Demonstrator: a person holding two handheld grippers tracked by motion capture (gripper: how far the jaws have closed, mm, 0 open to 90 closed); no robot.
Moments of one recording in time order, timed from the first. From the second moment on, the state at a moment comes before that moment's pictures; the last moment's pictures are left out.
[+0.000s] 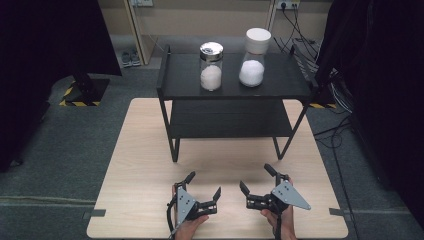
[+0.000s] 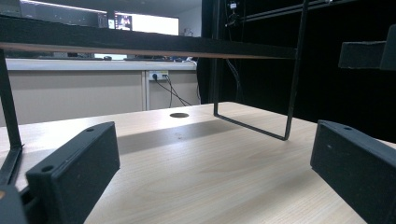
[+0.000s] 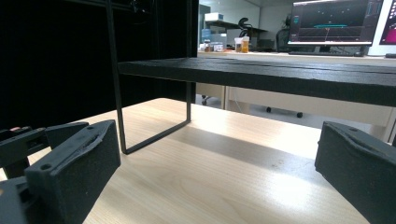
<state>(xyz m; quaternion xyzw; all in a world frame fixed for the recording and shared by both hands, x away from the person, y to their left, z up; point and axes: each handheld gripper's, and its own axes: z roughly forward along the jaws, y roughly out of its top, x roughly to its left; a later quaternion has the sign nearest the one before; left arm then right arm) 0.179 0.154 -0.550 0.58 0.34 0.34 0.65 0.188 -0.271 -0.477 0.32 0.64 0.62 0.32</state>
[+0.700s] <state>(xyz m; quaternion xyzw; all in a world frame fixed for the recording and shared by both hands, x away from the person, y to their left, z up) 0.179 0.155 -0.550 0.58 0.34 0.34 0.65 0.181 -0.269 -0.504 0.32 0.65 0.61 0.32</state>
